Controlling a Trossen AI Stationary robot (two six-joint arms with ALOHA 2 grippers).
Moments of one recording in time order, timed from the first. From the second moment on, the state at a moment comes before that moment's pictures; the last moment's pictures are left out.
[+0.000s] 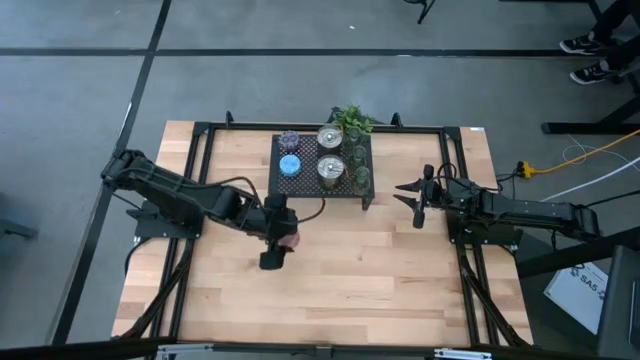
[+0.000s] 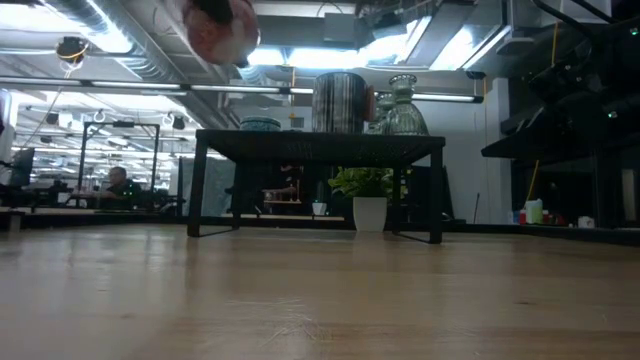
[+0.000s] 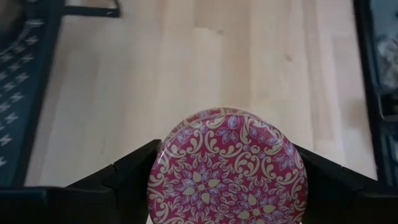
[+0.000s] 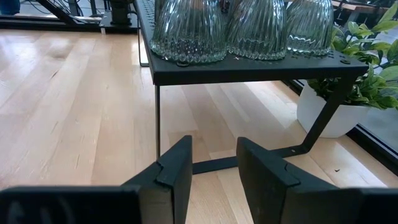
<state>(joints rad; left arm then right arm) -0.29 1.44 1.23 -0.75 -0.15 -0.34 -0.18 0.30 0.01 0.03 0.09 -0.07</state>
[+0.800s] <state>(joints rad) -0.02 1.44 1.23 -0.84 -0.24 -0.56 -0.18 0.30 0.01 0.03 0.09 -0.07</state>
